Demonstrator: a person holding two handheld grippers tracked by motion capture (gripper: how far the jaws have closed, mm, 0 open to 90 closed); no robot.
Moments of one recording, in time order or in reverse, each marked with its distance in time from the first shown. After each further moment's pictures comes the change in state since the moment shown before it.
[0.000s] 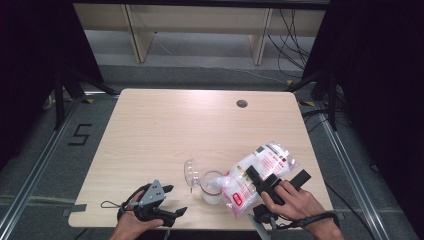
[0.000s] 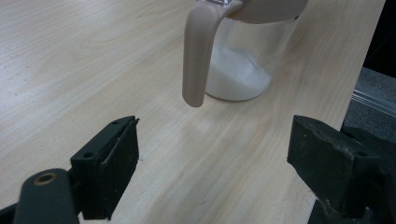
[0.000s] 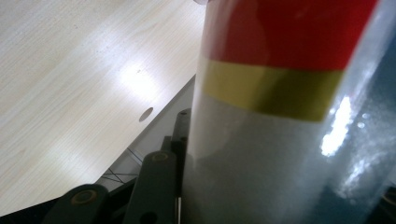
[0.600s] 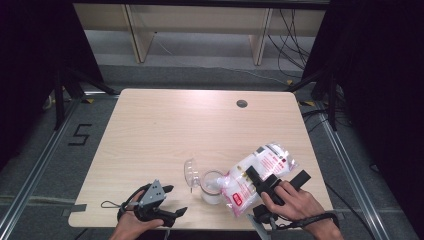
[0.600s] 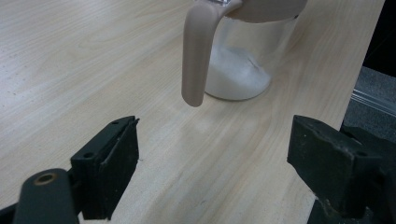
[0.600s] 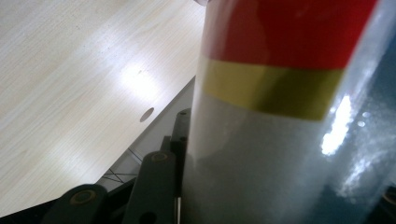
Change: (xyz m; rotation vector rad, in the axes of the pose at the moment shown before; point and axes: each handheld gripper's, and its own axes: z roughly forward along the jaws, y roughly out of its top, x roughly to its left) left arm -0.002 -0.001 0.001 0.001 0.001 -0.030; right arm 0.003 0.001 0.000 0.007 0.010 0.018
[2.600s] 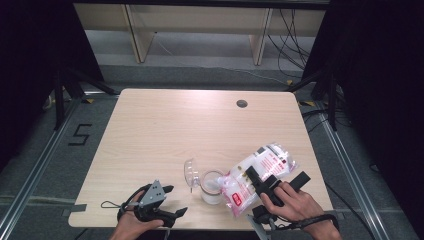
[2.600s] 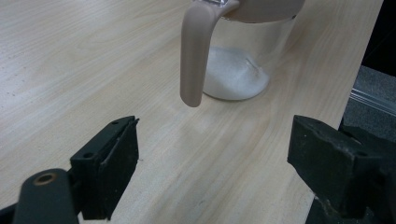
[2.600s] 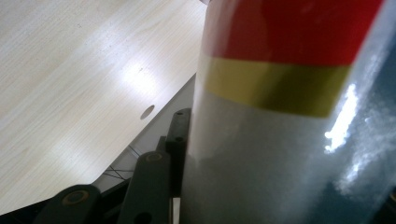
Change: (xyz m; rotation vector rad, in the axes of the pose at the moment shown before) left arm 0.001 0.001 0.000 -0.003 -0.006 0.033; right arm 0.002 0.003 0.001 0.020 -0.003 -0.002
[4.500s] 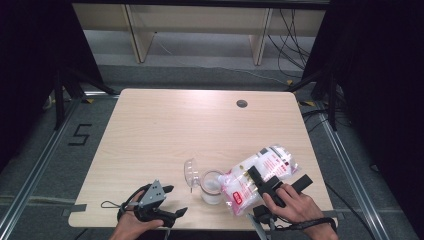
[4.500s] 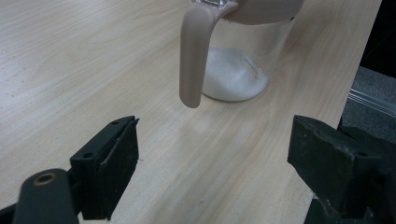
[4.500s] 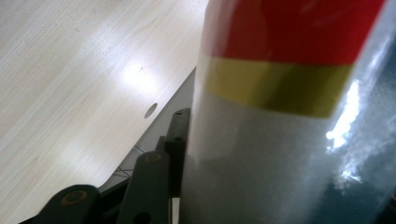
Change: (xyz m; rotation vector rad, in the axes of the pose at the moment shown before) left arm 0.000 0.001 -0.001 -0.004 -0.007 -0.001; right arm 0.006 0.002 0.001 0.024 -0.028 0.057
